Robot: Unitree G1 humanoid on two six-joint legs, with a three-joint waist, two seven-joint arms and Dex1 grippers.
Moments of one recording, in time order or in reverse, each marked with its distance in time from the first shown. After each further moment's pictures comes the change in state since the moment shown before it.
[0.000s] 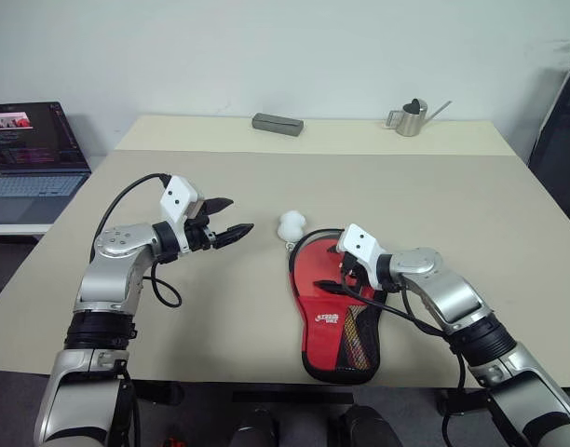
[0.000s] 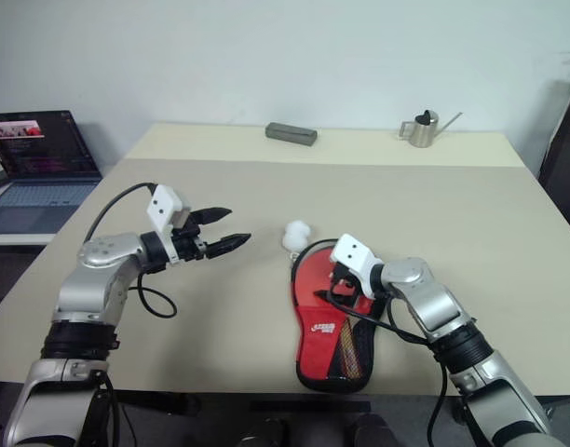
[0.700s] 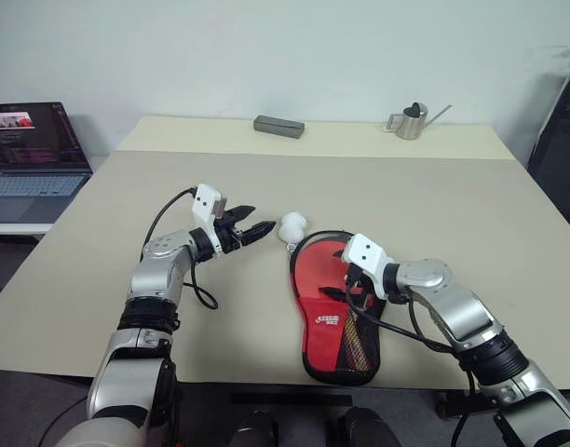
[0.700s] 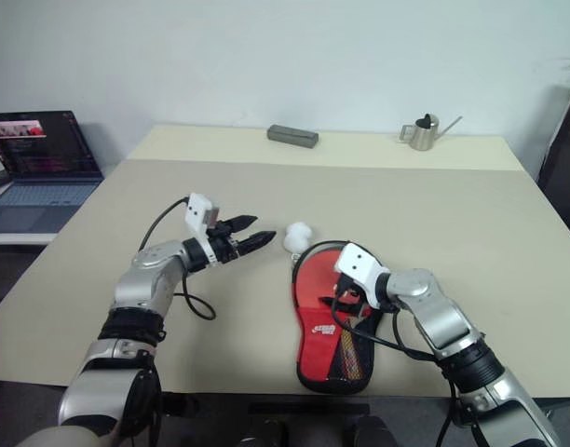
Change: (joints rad) left arm -0.120 -0.199 0.028 0.295 -0.021 -0.044 0.041; right arm 0.109 -0.030 -0.006 -0.144 -0.042 0.015 -0.032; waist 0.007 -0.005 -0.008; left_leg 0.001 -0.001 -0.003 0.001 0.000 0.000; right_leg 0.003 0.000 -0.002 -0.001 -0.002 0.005
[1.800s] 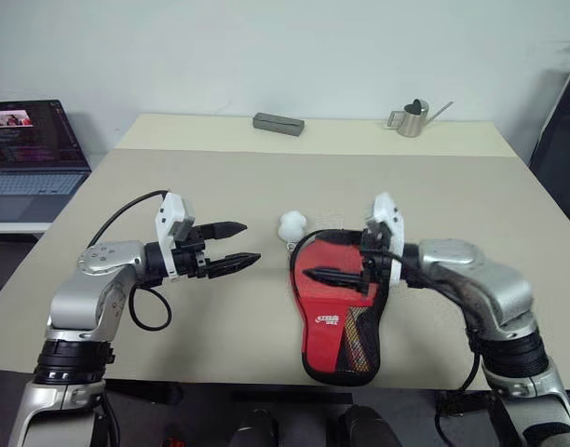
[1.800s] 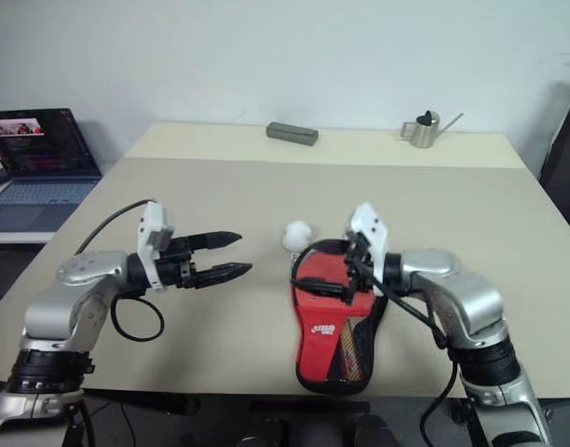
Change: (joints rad) left arm 0.289 0.276 0.008 -0.582 -0.199 0.246 -0.221; right arm -0.069 0.047 -0.278 -0.280 0.454 0.348 0.096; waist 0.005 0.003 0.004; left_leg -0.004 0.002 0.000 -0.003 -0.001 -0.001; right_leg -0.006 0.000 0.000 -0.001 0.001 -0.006
